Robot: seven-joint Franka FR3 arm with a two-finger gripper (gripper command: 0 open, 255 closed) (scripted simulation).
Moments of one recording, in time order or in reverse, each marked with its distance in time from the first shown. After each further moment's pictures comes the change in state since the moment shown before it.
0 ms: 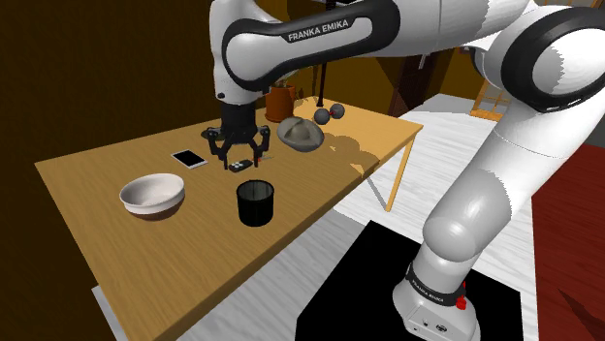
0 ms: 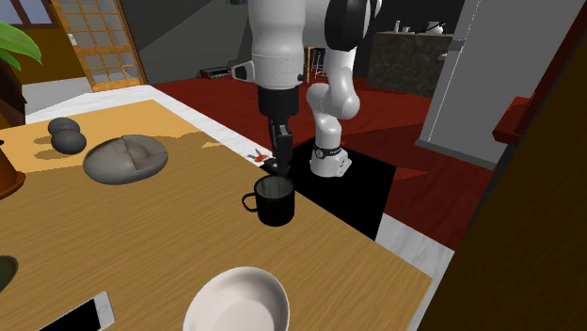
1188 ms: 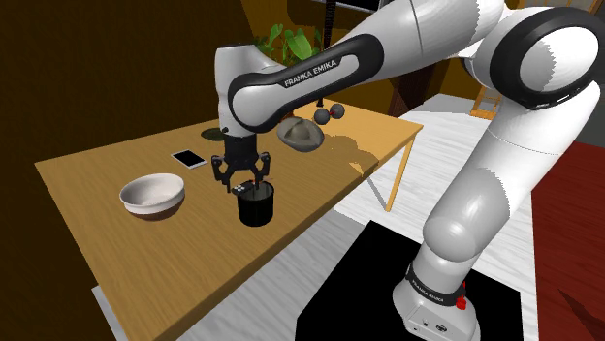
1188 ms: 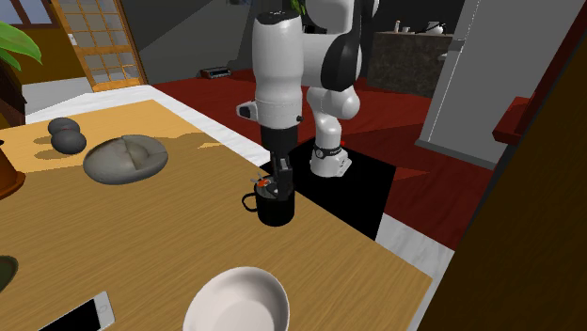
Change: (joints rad) arm 0.002 0.047 0.013 -0.144 -0.024 0.184 0.017
